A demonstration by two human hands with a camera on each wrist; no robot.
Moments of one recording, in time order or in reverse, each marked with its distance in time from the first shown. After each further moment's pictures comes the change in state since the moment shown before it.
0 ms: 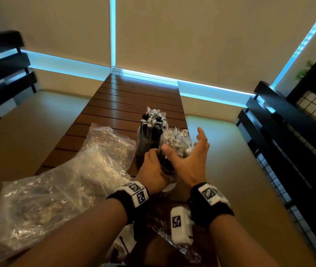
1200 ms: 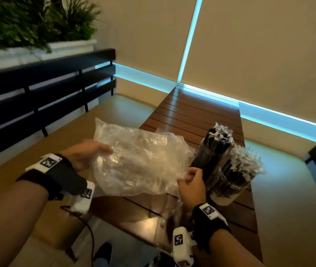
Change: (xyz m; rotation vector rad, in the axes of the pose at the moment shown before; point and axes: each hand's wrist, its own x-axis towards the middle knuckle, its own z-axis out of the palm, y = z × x) left_hand -0.147 -0.064 -0.314 -0.499 0.237 -0.684; right_hand -0.080 -0.030 0.117 0.048 -0.364 0.184
